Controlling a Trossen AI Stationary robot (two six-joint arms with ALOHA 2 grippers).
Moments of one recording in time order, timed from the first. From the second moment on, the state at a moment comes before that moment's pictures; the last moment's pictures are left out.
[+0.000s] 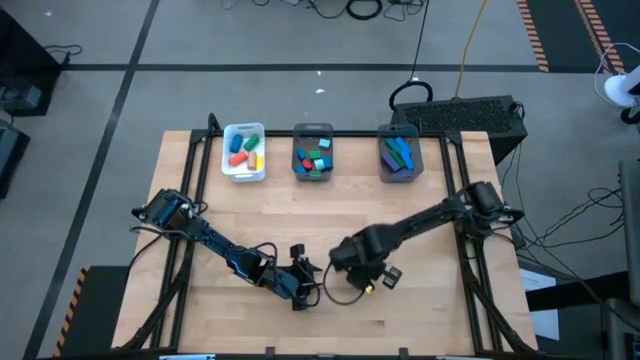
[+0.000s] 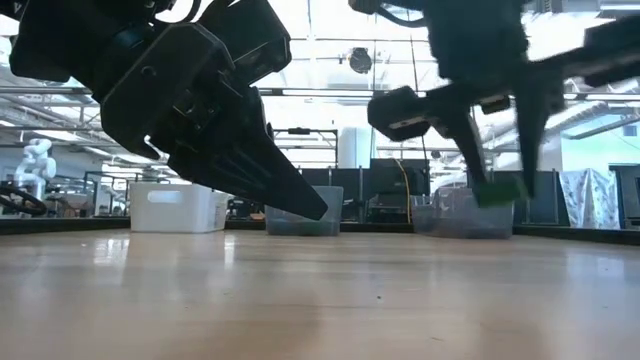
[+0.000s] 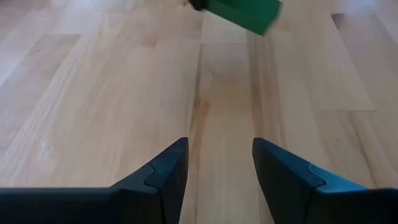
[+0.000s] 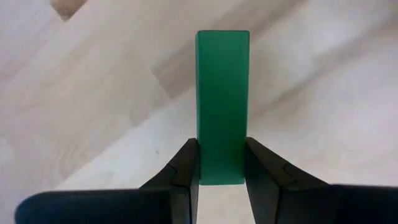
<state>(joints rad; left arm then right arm) -0.49 1.93 0.91 0.35 -0.44 -0.31 0.31 1.93 1.42 -0.99 -0.19 -0.61</state>
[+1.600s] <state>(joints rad) -0.49 1.93 0.91 0.32 -0.43 -0.36 -0.76 1.54 1.42 -1.11 -0.05 -0.18</state>
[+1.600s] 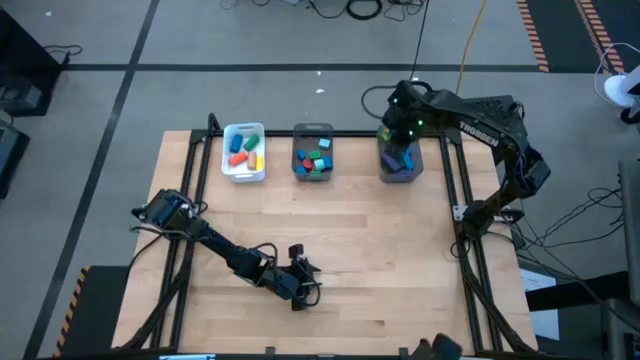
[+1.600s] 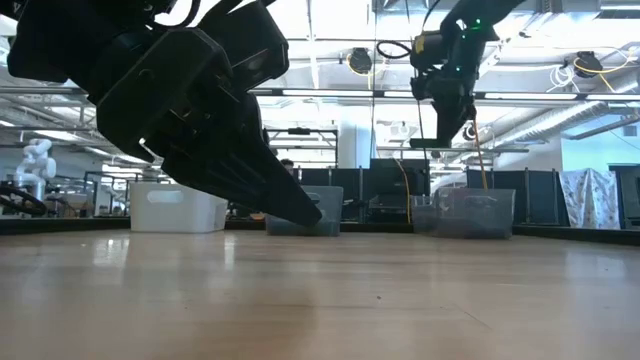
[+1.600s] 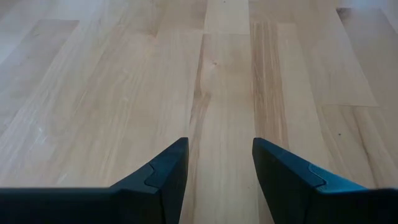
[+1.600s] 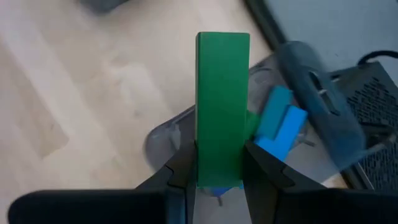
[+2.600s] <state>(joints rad) -0.53 1.93 0.91 0.33 -0.47 -0.39 -0.93 1.55 1.02 -0.73 -0.05 0.02</state>
